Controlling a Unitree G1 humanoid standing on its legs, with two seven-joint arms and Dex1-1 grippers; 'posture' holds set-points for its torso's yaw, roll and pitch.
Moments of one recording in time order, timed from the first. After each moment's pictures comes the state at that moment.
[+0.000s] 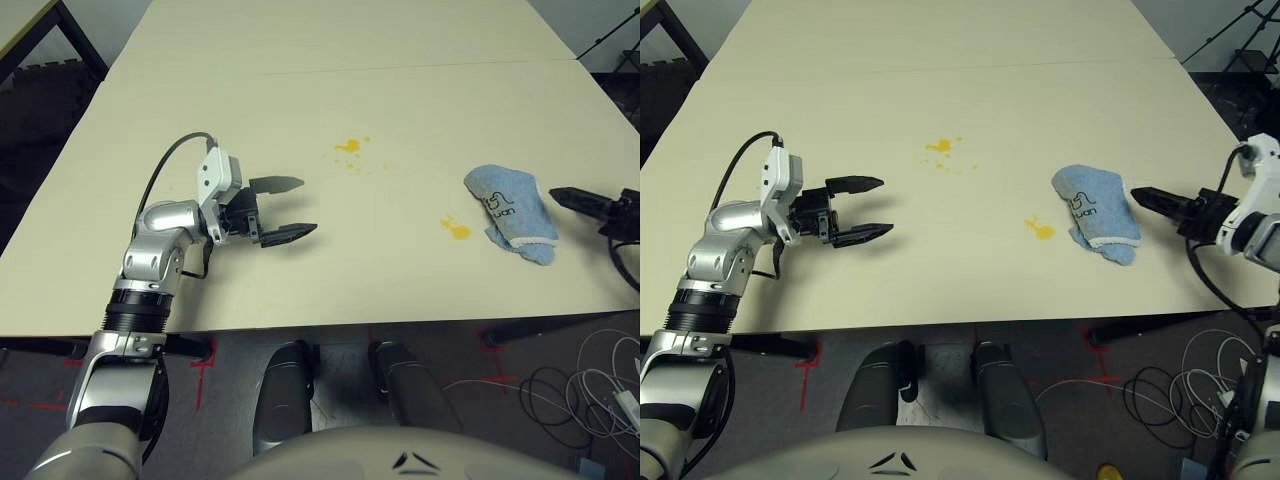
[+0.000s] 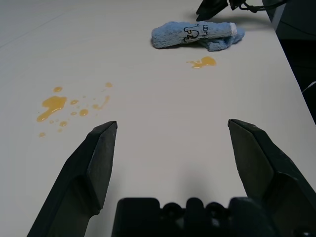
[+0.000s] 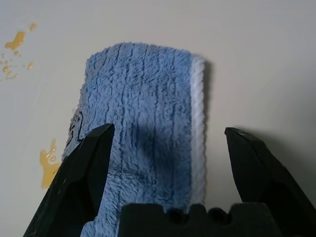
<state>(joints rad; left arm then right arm) -0.47 0.57 -0.02 0.21 -0.40 0.09 -1.26 -0.46 -0.81 -0.39 0.55 0.49 0.88 0.86</state>
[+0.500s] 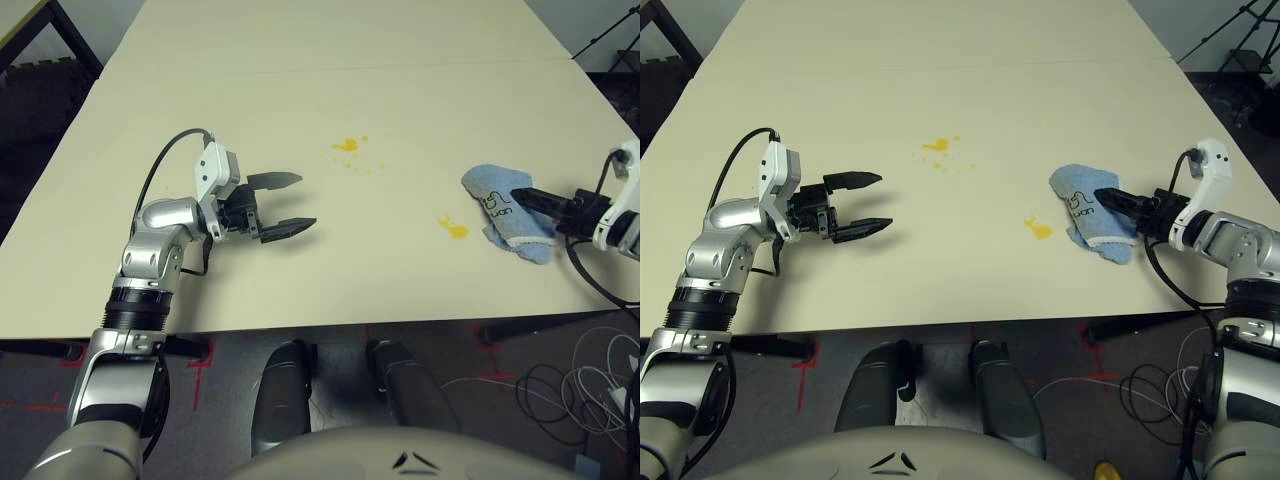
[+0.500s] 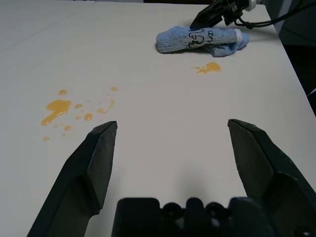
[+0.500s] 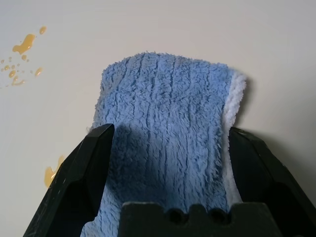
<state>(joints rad) -0.47 0.56 0.00 0.20 -0.41 0.13 -1.24 -0.54 -0.71 -0.34 0.57 0.46 0.82 0.82</state>
